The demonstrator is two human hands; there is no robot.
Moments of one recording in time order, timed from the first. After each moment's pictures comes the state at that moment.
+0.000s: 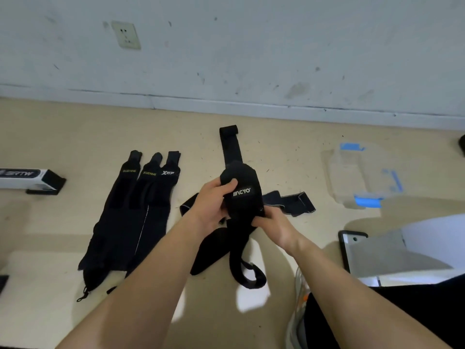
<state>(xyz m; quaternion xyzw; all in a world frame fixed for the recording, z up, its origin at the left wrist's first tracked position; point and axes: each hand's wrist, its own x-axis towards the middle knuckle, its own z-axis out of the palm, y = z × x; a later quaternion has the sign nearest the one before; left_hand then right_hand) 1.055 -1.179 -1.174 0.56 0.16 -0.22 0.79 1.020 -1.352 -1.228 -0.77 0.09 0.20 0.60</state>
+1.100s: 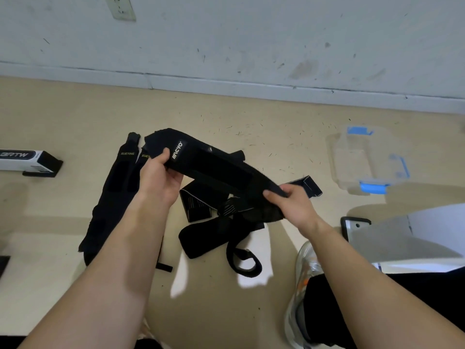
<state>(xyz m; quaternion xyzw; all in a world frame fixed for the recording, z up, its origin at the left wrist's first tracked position) 1.083 -1.091 -1.192 0.39 0.30 -0.02 0.87 1.023 -1.380 -1.231 -0.77 0.15 0.13 0.61</state>
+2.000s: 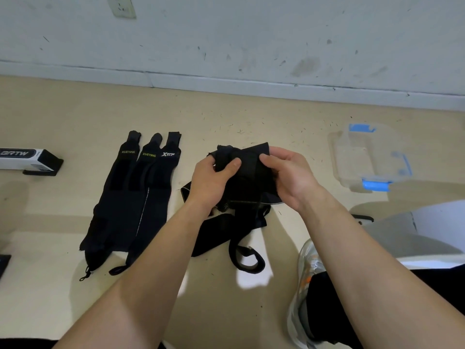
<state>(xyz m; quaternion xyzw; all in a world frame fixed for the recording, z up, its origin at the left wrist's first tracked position) 1.052 -1.174 -1.184 0.73 0.11 -0.07 0.67 1.049 -1.344 -1.160 -0.59 0.17 0.12 0.78</state>
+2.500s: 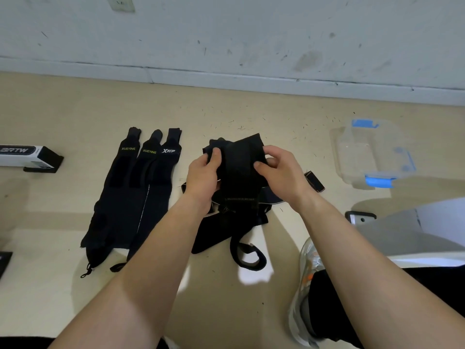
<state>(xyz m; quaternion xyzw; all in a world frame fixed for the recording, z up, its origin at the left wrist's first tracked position) 1.058 -1.168 -1.189 0.65 0.22 -0.09 0.73 1.047 -1.340 -1.173 -0.80 0.04 0.09 0.60</state>
